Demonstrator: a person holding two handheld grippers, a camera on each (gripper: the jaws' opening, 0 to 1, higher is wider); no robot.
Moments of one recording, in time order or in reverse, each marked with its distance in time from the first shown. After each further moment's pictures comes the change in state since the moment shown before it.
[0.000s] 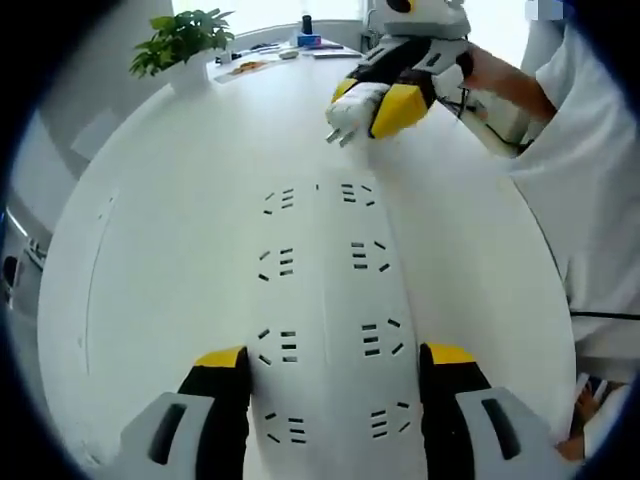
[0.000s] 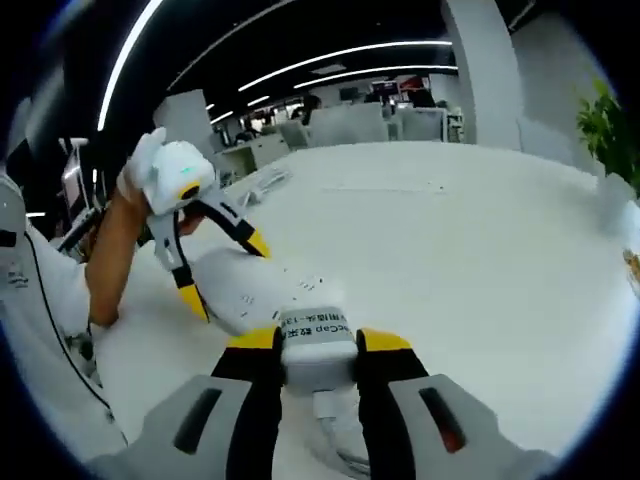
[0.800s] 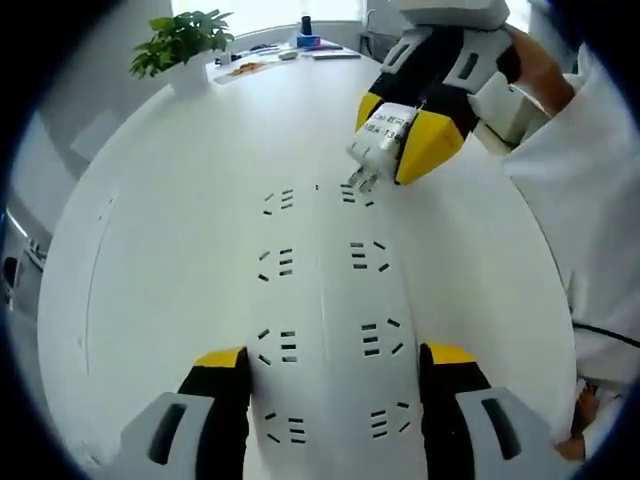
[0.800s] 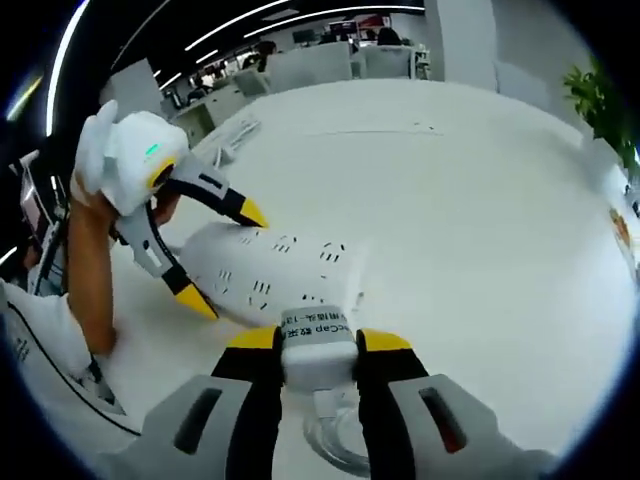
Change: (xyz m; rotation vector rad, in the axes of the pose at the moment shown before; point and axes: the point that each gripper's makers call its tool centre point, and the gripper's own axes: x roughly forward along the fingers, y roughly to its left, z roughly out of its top) left arm 0.001 0.000 0.002 0.005 -0.001 -0.001; right arm 0.023 0.012 -0.032 0.163 0.281 -0.131
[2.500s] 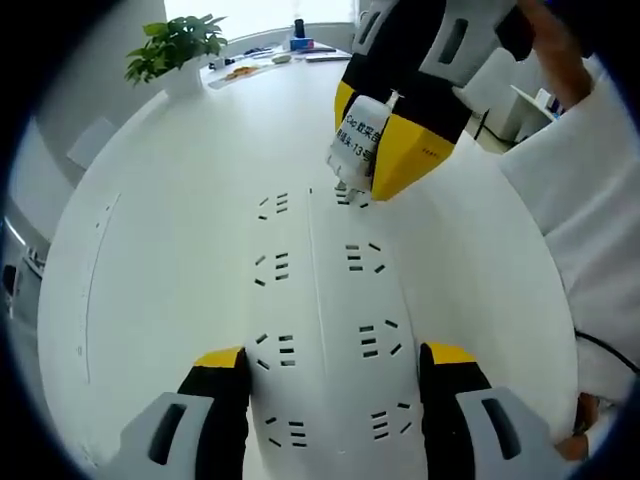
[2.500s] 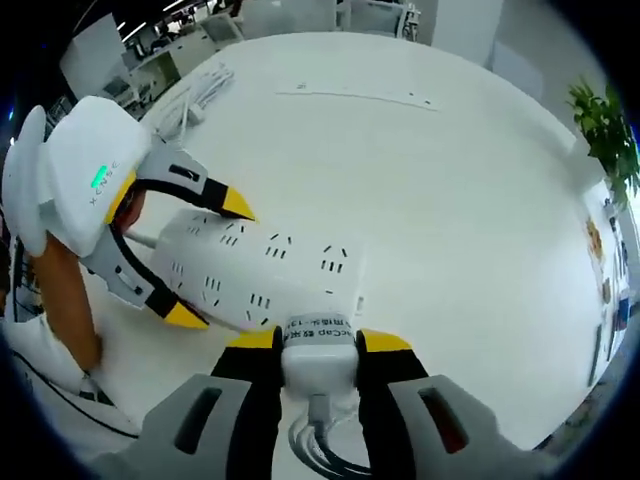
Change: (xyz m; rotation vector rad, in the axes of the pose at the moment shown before) left arm 0.002 -0.001 -0.001 0.035 -0.014 -0.014; right arm 0.008 0.004 0.020 0.021 0.245 -0.165
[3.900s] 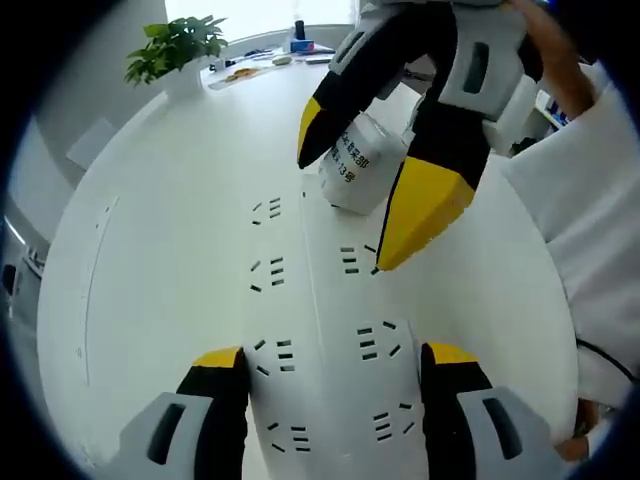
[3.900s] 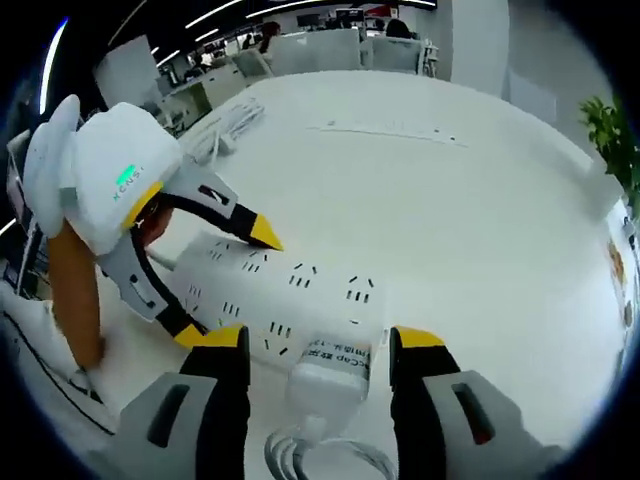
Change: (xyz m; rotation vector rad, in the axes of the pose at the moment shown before) left arm 0.000 0.001 0.002 0.001 -0.009 -0.002; right arm 0.015 0.013 0.012 -0.118 -0.196 0.088
